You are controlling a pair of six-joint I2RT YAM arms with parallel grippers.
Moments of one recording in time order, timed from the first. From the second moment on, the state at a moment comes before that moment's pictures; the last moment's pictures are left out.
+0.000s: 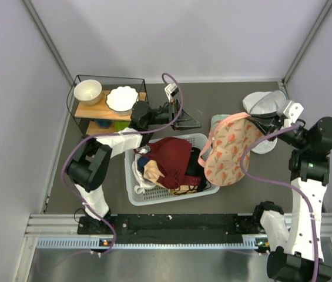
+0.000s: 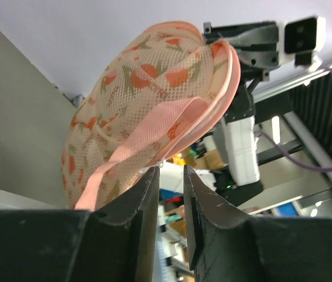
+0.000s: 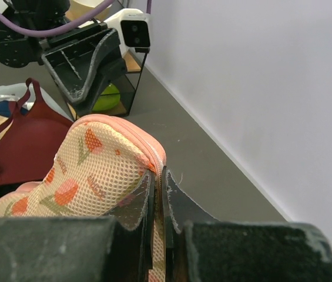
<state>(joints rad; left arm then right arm) -0.55 1.81 1.11 1.13 1.03 -1.58 -0.28 0.76 0.94 -0.07 -1.20 -0.25</state>
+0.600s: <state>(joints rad) -0.64 1.85 1.10 1.27 1.14 -1.39 -0.28 0.76 0.94 0.01 -1.20 -0.20</state>
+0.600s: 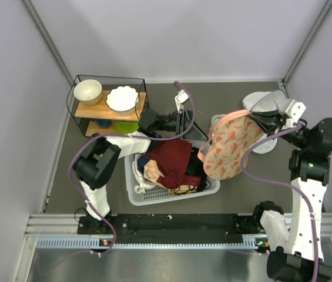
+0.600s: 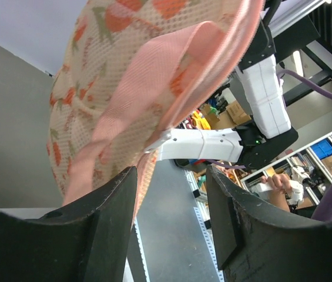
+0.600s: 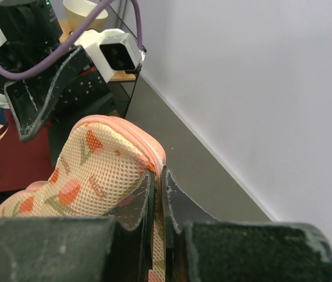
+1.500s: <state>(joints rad) -0.67 1.94 1.21 1.28 1.13 -1.39 -0.28 0.76 0.94 0.05 -1.20 -0.16</state>
